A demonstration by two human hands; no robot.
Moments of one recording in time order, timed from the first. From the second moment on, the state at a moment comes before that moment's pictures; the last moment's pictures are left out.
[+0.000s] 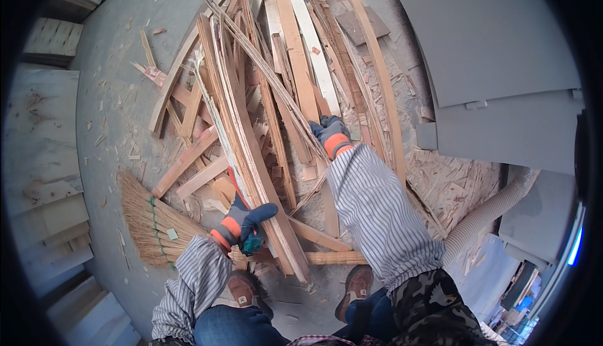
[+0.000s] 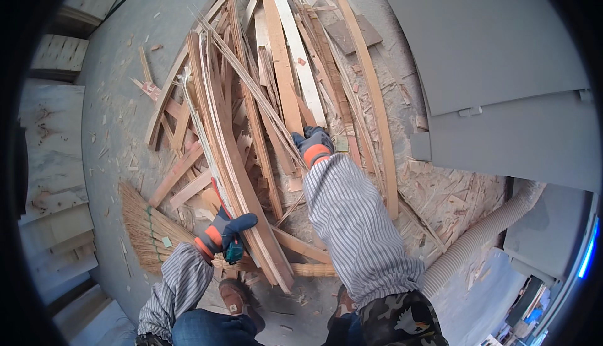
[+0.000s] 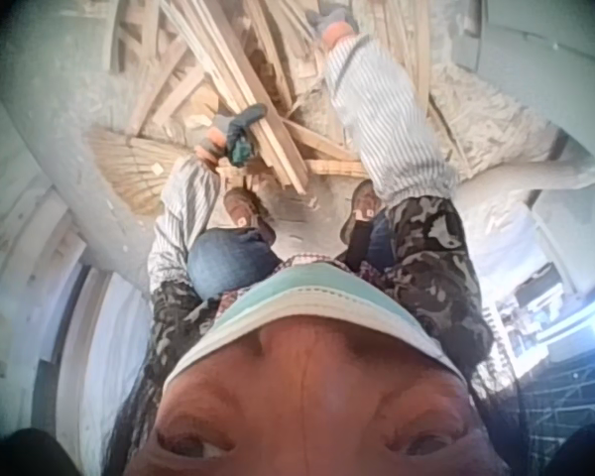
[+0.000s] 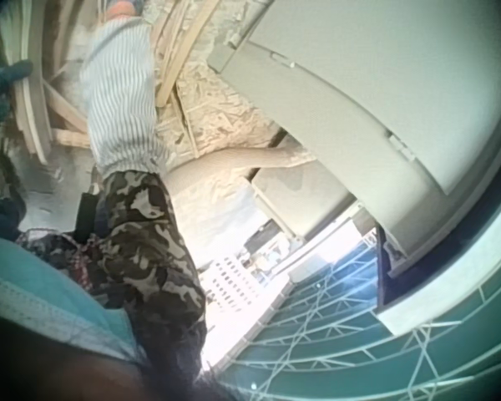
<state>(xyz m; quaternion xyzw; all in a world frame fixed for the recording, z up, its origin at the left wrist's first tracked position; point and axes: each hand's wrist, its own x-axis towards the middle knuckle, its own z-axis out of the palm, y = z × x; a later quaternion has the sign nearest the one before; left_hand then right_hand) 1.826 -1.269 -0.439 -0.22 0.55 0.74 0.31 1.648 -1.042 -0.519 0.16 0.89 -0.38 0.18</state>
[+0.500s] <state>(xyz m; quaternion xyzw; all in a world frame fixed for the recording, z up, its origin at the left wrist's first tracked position) 1.824 -1.269 -0.429 -0.19 0.56 0.75 0.30 1.646 -1.086 -0.403 0.02 0.94 -0.21 0.27</state>
